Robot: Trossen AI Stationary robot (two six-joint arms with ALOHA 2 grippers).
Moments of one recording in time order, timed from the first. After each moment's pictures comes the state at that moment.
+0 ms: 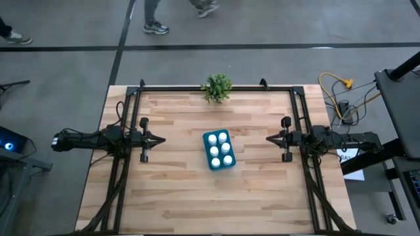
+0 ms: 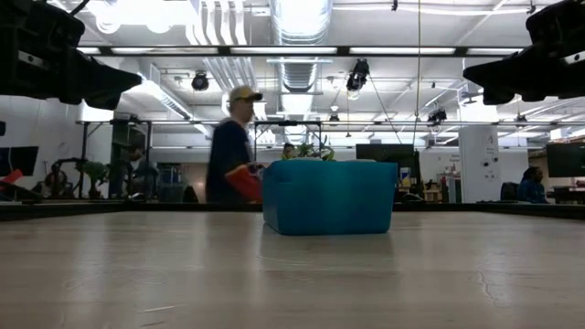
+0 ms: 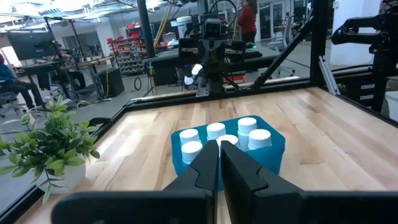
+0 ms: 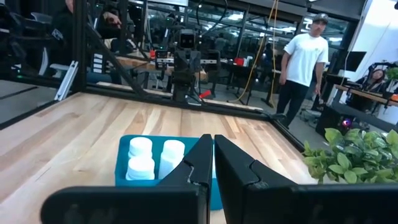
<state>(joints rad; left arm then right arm) -0.07 0.03 0.05 -0.08 -0.11 0.14 0.05 0.00 0.01 0.03 0.08 -0.15</state>
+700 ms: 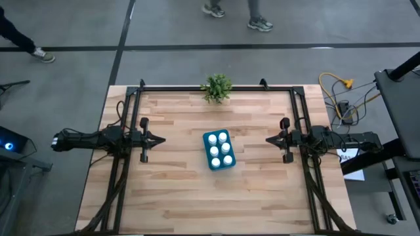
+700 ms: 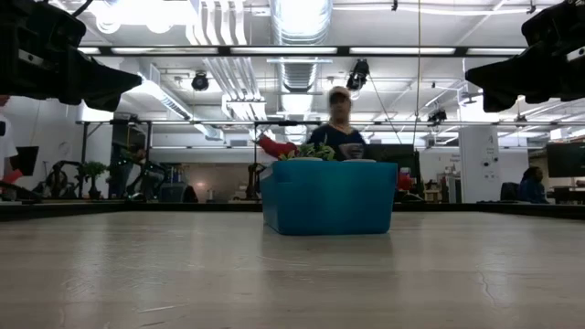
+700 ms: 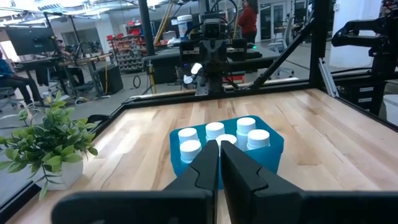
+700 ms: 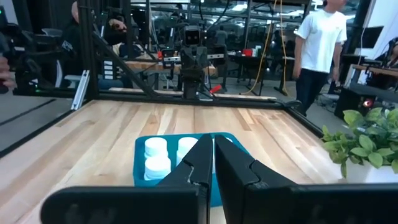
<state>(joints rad) -0.07 0.03 0.05 -0.09 -0.11 0.12 0.05 0.00 0.01 0.02 0.05 -0.04</state>
